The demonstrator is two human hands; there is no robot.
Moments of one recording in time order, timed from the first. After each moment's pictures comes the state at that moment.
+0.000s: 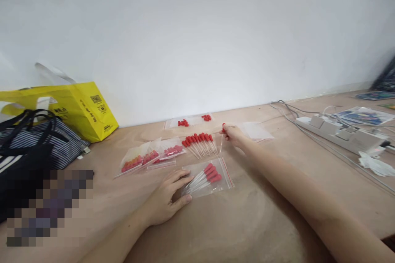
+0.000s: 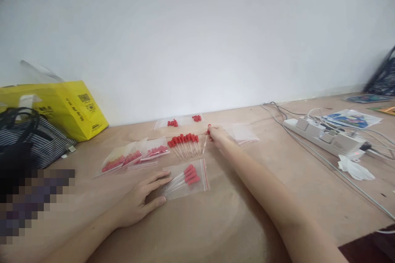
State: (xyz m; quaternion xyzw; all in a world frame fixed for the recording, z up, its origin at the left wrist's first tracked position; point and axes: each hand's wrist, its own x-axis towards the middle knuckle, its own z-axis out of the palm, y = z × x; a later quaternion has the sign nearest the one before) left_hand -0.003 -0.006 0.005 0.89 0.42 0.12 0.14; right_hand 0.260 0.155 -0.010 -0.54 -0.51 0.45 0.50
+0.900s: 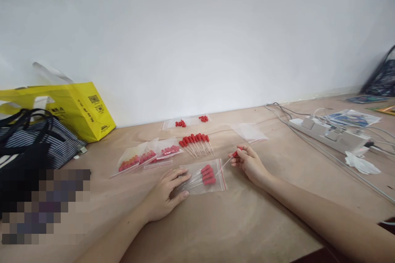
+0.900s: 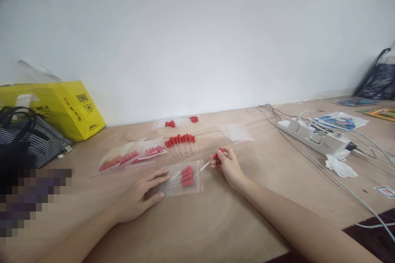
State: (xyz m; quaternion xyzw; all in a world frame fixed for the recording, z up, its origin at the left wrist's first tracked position) left_hand -0.002 0.000 -0.002 0.89 0.43 0.12 0.12; right_hand 0.273 0.028 -0.023 -0.42 -0.35 0.57 0.61
